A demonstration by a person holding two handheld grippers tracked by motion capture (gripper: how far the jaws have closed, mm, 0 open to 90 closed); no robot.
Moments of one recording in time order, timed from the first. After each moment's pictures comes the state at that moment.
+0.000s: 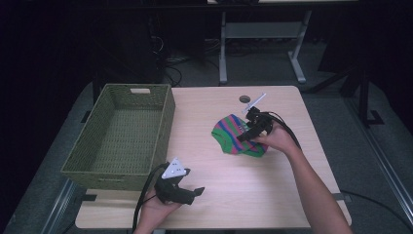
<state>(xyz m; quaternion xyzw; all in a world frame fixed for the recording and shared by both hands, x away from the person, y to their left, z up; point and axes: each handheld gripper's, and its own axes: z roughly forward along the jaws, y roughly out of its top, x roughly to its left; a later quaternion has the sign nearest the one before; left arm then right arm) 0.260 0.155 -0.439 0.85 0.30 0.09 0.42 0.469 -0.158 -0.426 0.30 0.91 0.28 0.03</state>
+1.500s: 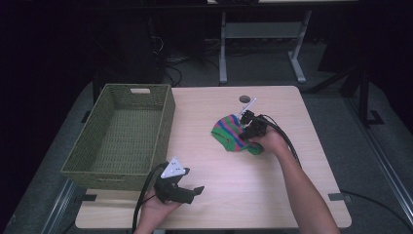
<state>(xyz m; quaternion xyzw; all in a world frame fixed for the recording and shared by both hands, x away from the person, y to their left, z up) 0.261 0.158 -0.439 0.85 0.30 0.09 0.43 0.473 -0.142 -0.445 0.31 0.92 0.20 0.09</state>
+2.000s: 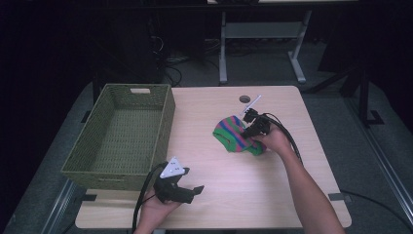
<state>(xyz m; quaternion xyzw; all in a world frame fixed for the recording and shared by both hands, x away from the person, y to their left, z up) 0.261 0.158 -0.439 0.84 0.31 0.09 0.43 0.472 -0.152 -0.435 0.32 0.92 0.22 0.06</state>
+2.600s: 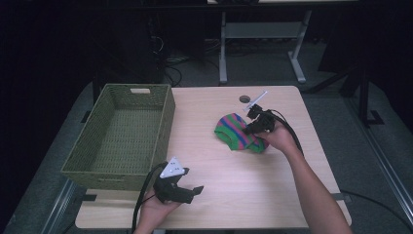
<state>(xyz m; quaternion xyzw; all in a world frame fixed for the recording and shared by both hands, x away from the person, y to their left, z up) 0.261 0.159 -0.439 0.84 0.31 0.09 0.43 0.463 -0.161 -0.410 0.32 0.91 0.25 0.07</state>
